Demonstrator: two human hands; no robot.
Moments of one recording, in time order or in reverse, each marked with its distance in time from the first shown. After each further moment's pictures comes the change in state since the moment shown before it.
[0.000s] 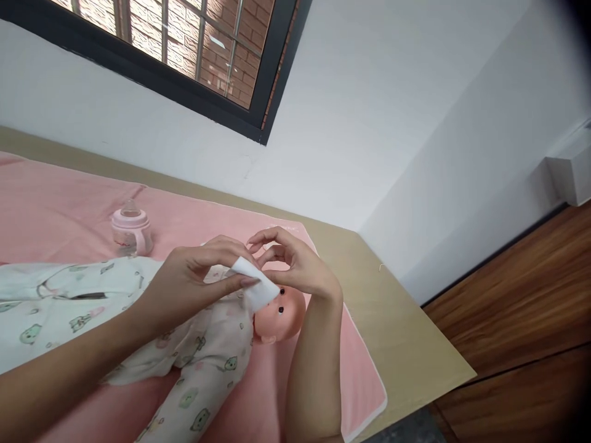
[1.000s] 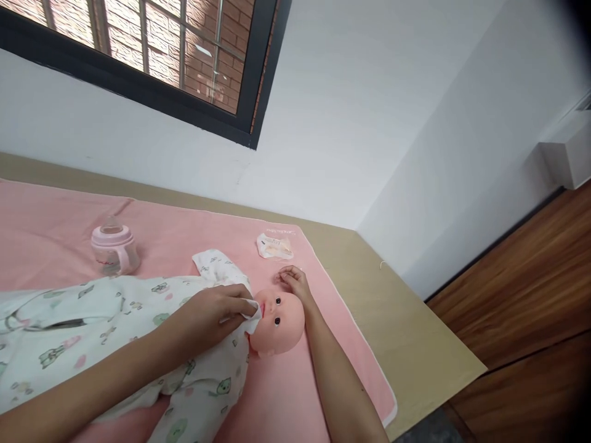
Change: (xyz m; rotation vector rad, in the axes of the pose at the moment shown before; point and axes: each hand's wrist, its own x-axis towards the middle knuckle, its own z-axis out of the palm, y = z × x) left_hand -0.013 -0.055 0.026 0.447 -0.447 -0.011; right_hand -0.023 0.221 -0.021 0.385 0.636 0.156
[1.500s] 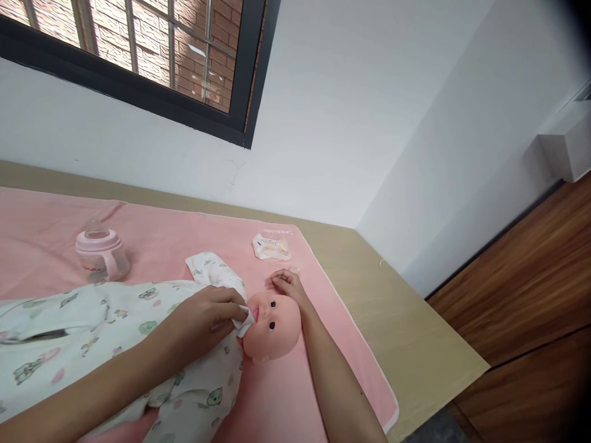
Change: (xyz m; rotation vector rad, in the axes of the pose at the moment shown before) left_hand -0.003 -0.005 0.008 0.126 0.108 0.022; right_hand 0.001 0.009 -0.001 0.007 -0.092 0.109
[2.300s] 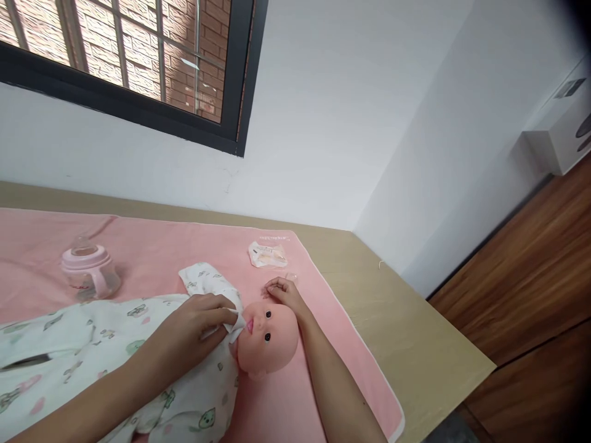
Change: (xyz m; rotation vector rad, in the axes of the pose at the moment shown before) left_hand 0.000 -0.018 0.006 0.037 0.082 0.003; right_hand 0.004 0.002 0.002 -0.034 -0.025 0.020
